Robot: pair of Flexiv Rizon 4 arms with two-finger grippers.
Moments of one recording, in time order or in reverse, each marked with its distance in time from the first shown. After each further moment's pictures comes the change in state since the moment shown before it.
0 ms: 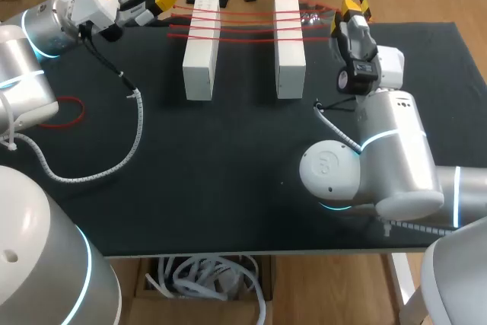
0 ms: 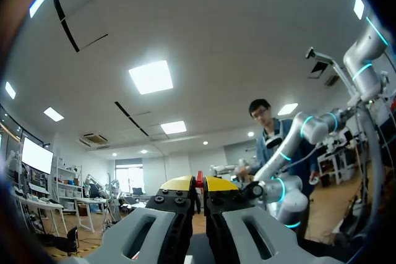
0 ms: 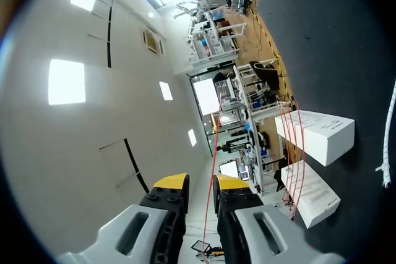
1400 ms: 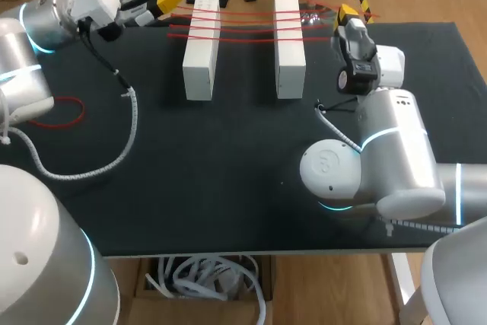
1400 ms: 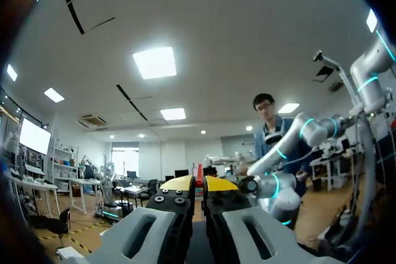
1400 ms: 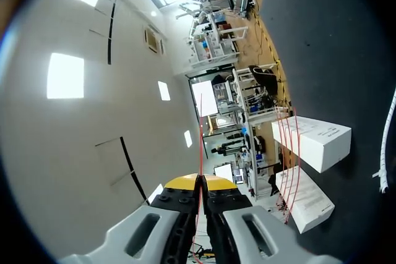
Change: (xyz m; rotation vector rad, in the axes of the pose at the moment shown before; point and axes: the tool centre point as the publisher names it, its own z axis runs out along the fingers) left arm -0.003 0.011 -0.001 -0.103 0.006 -0.113; right arm -0.005 0.003 0.000 -0.013 -0.025 -0.046
